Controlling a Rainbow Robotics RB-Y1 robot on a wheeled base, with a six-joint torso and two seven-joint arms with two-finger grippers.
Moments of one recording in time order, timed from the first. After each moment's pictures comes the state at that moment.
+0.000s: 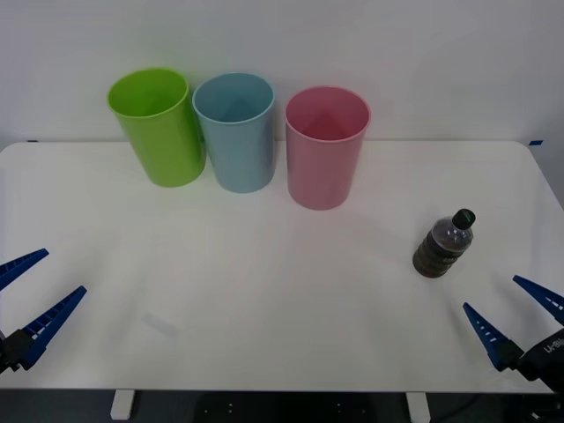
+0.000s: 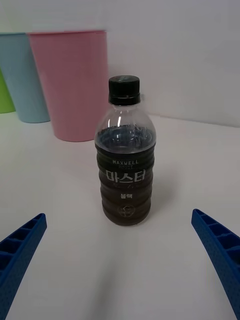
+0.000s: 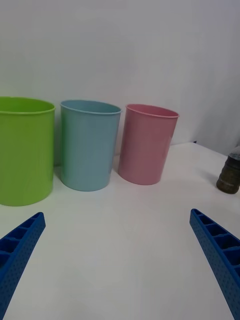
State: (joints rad) right arm 0.37 -0.37 -0.33 -1.55 0.99 -0.88 0.31; left arm 0.35 0.40 0.52 -1.66 -0.96 -1.22 0.00
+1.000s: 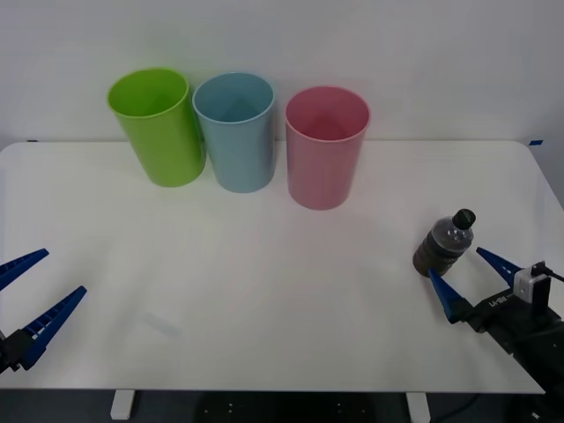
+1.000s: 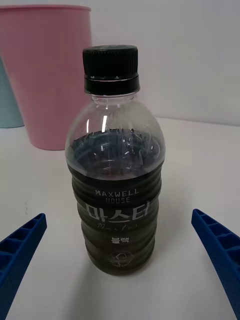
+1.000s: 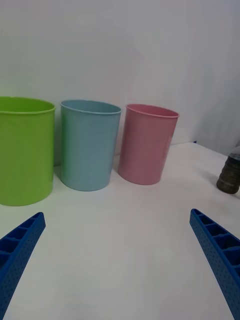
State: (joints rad) right arm 0.14 -0.32 -0.24 -1.36 1.02 -0.75 0.37; left arm 0.35 0.40 0.52 -1.66 -0.96 -1.22 0.00
